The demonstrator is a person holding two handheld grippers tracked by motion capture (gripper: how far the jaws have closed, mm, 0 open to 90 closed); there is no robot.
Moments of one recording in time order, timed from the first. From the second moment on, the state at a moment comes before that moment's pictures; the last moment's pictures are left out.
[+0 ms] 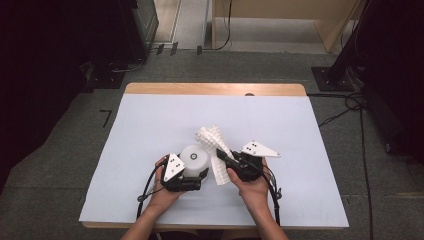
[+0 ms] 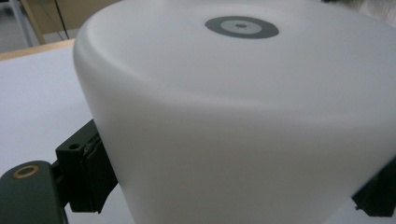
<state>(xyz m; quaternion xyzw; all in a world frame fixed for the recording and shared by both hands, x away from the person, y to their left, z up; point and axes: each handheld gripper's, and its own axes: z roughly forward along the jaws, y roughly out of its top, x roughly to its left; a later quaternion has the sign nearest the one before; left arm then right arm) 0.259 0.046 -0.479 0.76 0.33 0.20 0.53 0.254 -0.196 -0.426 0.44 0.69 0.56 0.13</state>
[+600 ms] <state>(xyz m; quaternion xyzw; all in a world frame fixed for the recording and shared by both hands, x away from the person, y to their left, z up) 0.260 0.054 -0.471 0.74 0.33 0.18 0.56 0.261 -0.185 -0.442 0.42 0.71 0.56 0.06</state>
